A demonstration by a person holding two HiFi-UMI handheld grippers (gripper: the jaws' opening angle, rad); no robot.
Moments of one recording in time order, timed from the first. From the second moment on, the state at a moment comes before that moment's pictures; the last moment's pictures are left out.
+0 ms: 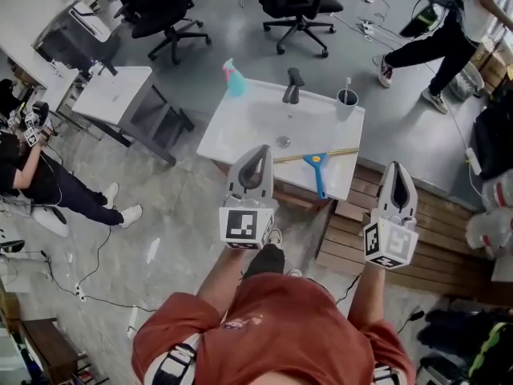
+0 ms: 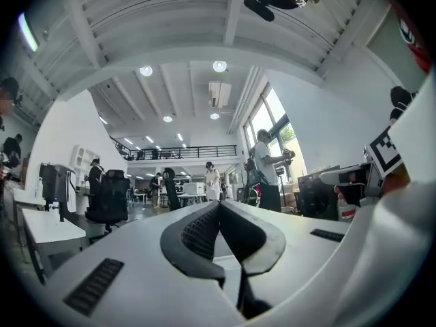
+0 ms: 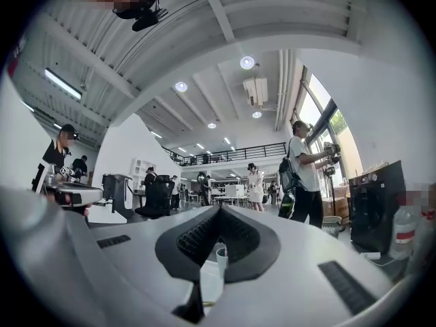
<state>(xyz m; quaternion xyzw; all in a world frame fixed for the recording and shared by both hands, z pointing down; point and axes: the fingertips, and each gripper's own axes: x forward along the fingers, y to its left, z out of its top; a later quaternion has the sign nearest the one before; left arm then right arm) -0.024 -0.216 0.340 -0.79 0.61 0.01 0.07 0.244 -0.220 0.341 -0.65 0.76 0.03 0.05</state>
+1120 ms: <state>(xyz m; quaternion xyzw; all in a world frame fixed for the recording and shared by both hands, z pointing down) -0.061 -0.349 0.467 -0.83 0.56 -0.03 -0.03 0.143 -0.357 0.467 -0.63 0.77 -0.06 -0.07</state>
